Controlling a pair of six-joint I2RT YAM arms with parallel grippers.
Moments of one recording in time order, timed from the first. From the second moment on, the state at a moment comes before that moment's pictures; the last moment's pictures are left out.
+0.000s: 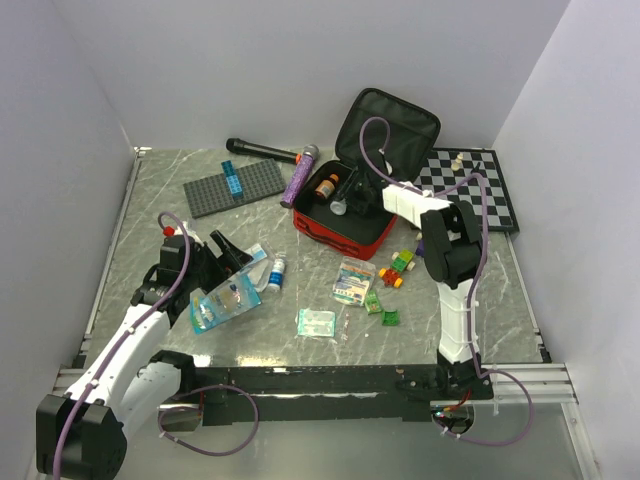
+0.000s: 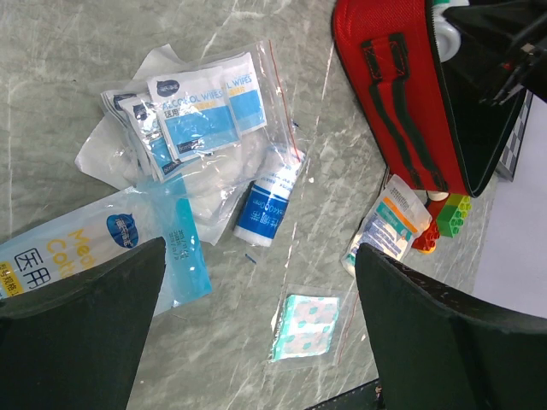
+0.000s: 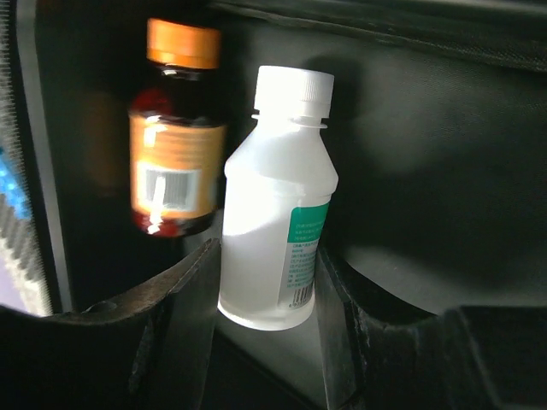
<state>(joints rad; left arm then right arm) -0.20 0.86 0.51 -0.28 0.19 -0.83 0.35 2.11 1.56 -0.24 -0.06 0.89</state>
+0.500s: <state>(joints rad) -0.20 0.86 0.51 -0.28 0.17 -0.83 0.35 2.21 1.69 -0.28 -0.10 0.94</state>
